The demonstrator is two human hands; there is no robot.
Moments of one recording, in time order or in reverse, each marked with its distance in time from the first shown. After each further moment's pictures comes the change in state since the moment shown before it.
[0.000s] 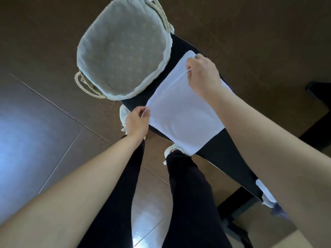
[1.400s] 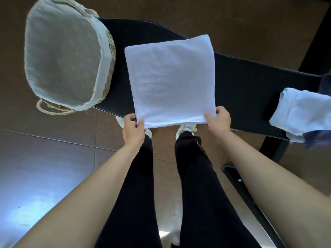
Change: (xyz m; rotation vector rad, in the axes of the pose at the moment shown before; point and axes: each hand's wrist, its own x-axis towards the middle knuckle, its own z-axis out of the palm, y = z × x) left_hand -0.051 -0.030 0.024 0.161 -0.176 0.015; right_hand -0.263 0.062 0.150 1.020 0.103 1.195
